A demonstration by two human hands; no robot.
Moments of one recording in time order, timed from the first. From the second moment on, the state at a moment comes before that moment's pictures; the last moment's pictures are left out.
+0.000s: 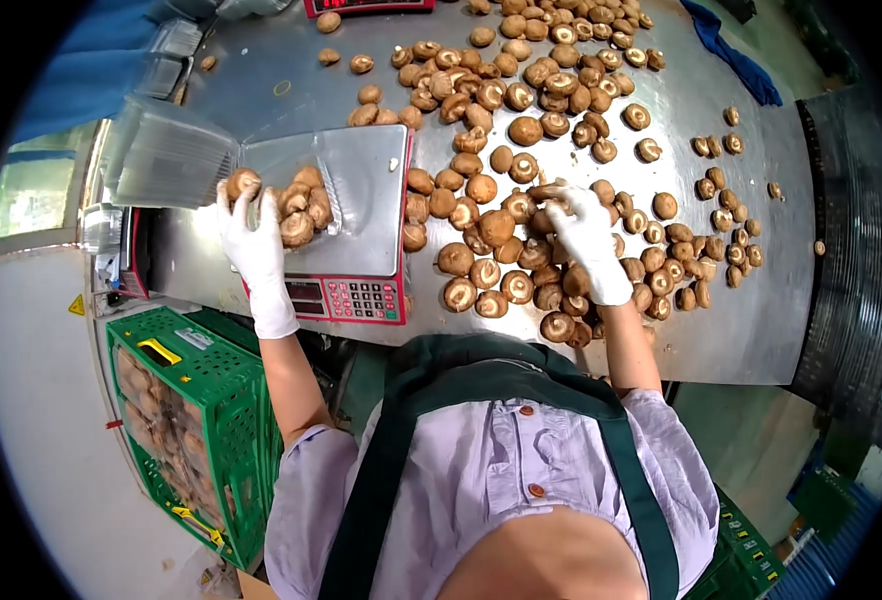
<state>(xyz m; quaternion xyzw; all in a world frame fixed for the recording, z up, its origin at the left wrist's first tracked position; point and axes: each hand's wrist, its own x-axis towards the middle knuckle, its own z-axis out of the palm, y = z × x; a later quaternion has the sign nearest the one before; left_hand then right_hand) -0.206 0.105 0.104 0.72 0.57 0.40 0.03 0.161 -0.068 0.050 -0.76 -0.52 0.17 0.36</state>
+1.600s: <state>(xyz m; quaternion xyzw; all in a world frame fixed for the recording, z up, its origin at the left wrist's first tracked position) 0.022 0.011 -0.001 0.80 0.29 0.38 0.36 0.237 -0.183 0.003 -0.87 -0.37 -0.10 0.33</state>
